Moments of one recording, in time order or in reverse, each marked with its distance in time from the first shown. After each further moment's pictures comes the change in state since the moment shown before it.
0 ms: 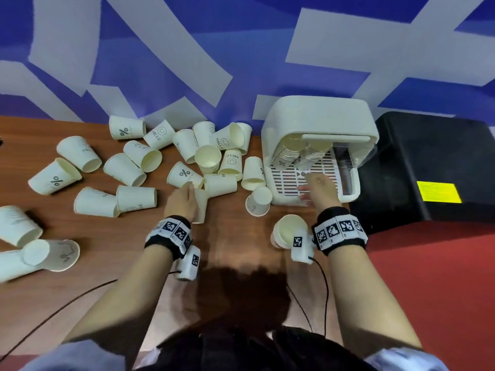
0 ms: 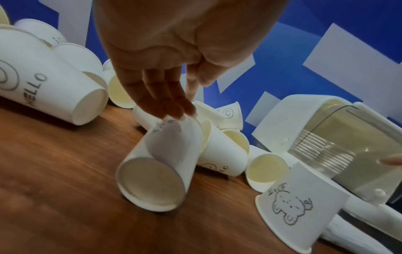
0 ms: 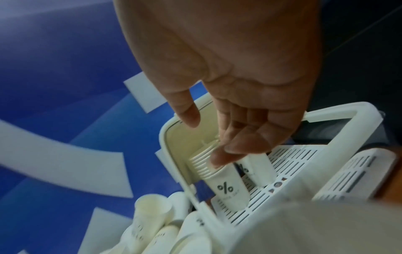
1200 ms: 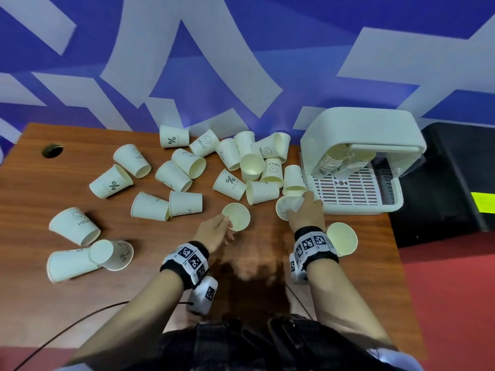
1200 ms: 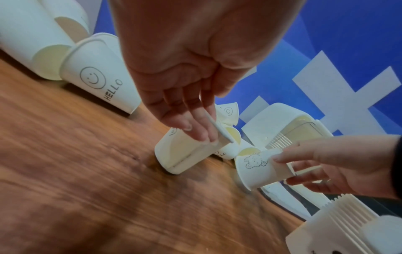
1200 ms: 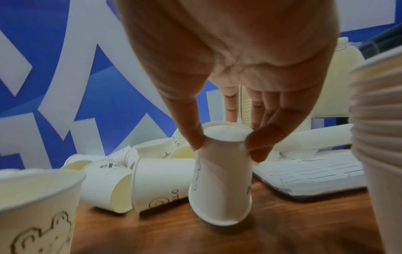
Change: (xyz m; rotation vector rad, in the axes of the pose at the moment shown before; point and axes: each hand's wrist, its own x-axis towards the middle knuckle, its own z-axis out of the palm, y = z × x) left_hand -0.028 -0.067 -0.039 -0.375 -0.338 0.037; right_hand -0.060 0.025 0.134 -0.741 0.117 -0.093
